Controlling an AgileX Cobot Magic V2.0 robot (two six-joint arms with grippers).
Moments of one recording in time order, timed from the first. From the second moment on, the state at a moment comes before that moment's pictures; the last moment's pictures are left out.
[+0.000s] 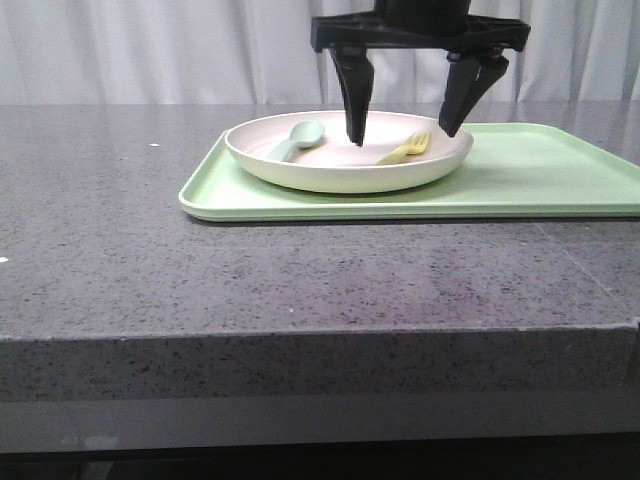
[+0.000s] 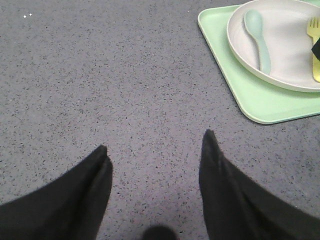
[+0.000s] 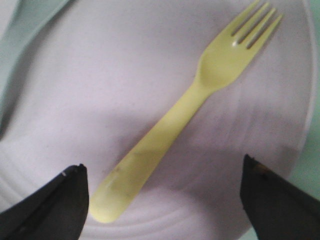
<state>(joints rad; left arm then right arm) -0.12 0.71 -0.90 -0.15 0.86 0.16 0.45 1.99 -1.89 -0.05 1.18 0.34</state>
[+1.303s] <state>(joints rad) -0.12 0.71 -0.90 -0.15 0.86 0.16 0.44 2.08 -1.93 -0.03 1.17 0.34</state>
